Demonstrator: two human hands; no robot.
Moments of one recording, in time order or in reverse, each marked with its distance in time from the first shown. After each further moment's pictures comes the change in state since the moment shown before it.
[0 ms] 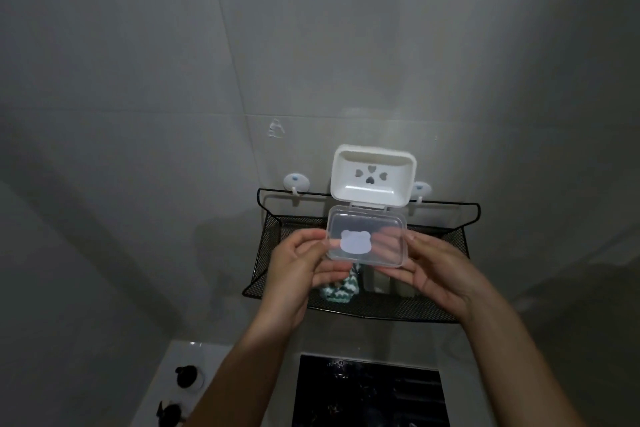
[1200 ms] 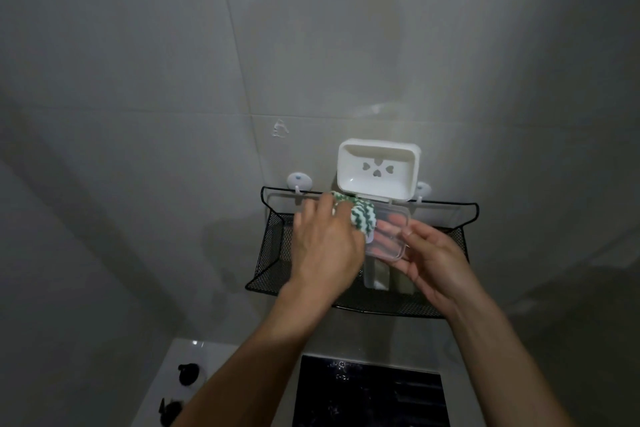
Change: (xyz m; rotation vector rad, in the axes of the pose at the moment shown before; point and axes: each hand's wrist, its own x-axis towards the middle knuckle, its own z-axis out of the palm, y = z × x) left_hand 0.000 0.020 0.038 1.486 0.166 0.674; right_hand -0.006 0.008 0.022 0.043 0.062 -0.216
